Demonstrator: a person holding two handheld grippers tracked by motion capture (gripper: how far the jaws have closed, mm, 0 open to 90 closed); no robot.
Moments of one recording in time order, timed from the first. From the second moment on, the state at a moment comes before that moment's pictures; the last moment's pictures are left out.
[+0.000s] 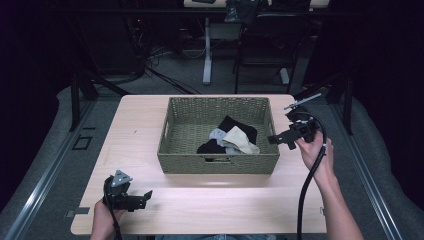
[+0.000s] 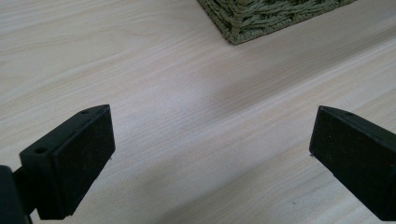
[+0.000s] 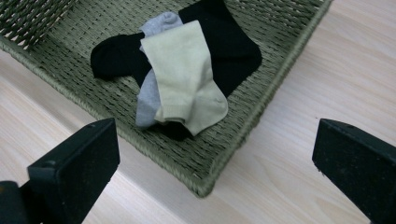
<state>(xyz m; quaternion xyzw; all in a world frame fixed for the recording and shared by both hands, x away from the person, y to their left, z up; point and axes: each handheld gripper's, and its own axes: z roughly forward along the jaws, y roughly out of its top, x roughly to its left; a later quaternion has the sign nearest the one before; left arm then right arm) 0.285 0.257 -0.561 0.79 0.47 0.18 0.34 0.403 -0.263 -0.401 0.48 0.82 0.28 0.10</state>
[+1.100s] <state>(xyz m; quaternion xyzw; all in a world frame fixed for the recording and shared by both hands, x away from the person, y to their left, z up) 0.285 0.258 -0.562 0.79 0.47 0.17 0.34 0.474 -0.165 -0.445 0.44 0.87 0.20 0.05</state>
